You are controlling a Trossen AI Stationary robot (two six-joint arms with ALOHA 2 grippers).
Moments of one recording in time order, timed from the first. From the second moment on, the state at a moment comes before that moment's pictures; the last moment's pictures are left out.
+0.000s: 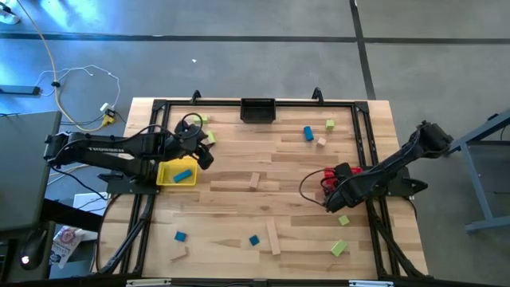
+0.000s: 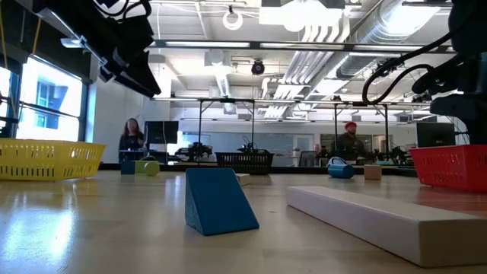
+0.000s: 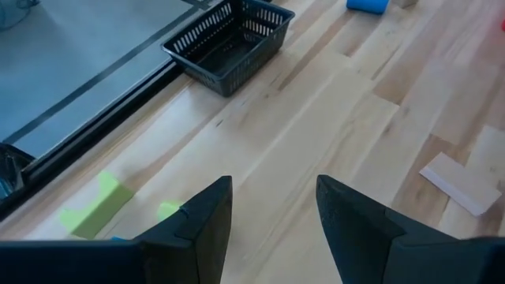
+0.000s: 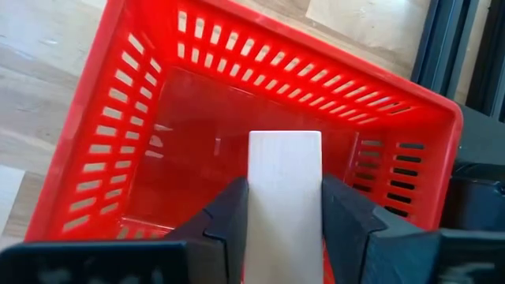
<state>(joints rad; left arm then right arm) 0.21 0.94 0.63 -0.45 -0.49 -0.35 0.52 1.37 0.70 -1.20 0.26 1.78</state>
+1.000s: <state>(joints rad) 0.46 1.05 0.63 -0.42 -0.43 -0.83 0.50 1.37 0.87 -1.39 0.49 1.83</state>
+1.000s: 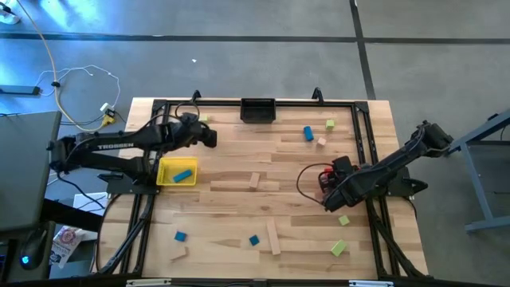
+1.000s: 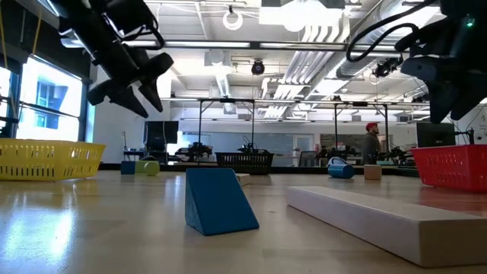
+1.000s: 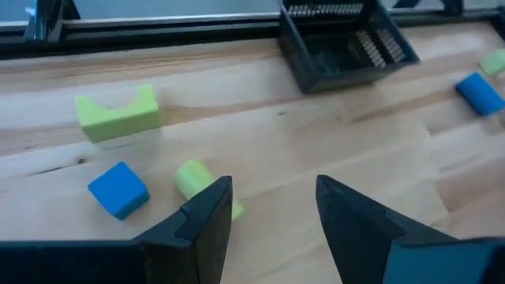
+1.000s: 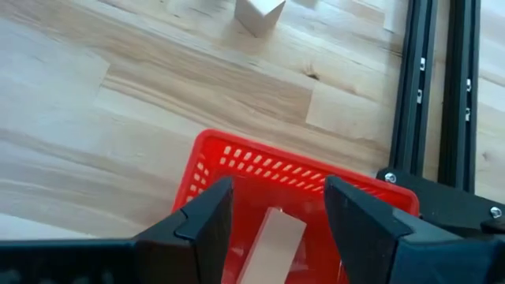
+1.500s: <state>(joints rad) 0.59 1.16 0.79 -0.54 -0.36 -0.79 0.41 1.37 0.87 -1.40 0.52 1.77</state>
